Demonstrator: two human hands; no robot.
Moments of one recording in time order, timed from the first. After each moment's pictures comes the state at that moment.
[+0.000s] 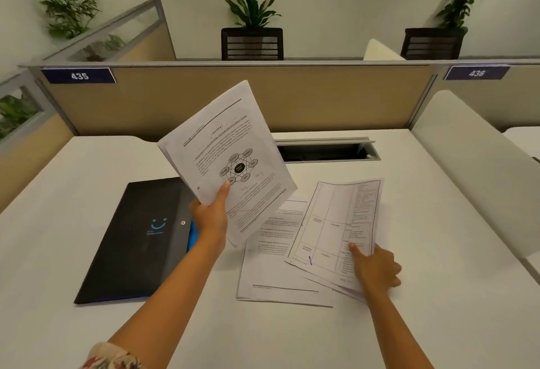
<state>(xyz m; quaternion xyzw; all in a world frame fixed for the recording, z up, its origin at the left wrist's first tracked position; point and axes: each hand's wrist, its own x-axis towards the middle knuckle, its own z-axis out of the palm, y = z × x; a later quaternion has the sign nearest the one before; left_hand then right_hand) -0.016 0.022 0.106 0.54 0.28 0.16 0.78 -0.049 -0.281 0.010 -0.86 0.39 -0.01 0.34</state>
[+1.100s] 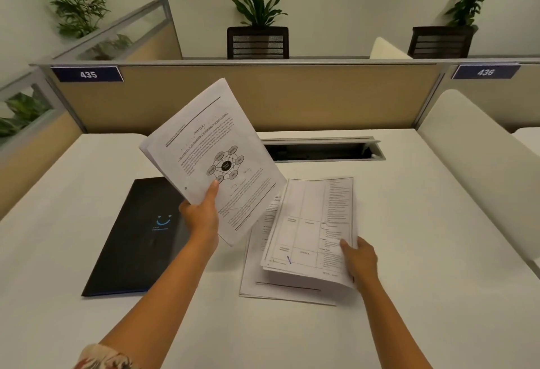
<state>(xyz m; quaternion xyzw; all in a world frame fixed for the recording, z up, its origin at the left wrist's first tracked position) -0.028 0.038 0.117 0.53 0.32 0.15 0.77 -0.046 -0.258 0.017 -0.80 0.28 0.05 0.52</state>
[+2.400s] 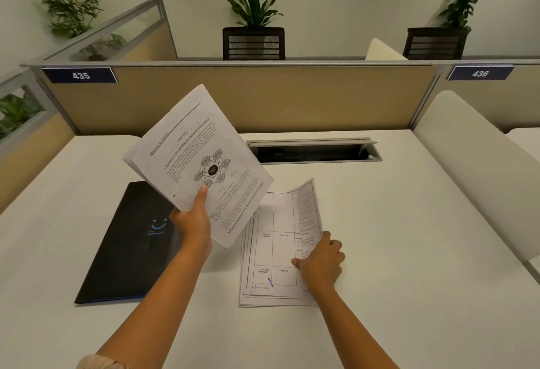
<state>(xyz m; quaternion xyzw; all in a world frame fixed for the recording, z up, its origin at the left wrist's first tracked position) -0.020 0.051 0.095 0.50 0.34 0.19 0.78 -0.046 -0.176 0.022 -0.92 0.26 0.07 0.28</state>
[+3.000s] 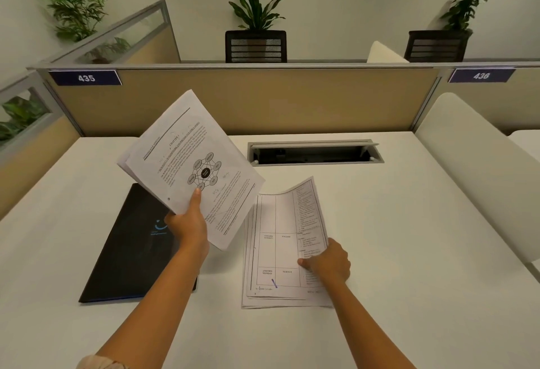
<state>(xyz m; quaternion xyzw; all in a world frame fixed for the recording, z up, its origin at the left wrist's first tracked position) -0.023 0.068 0.085 0.49 0.35 0.21 0.77 -0.043 -0.200 0.020 -0.88 0.25 0.11 0.38</state>
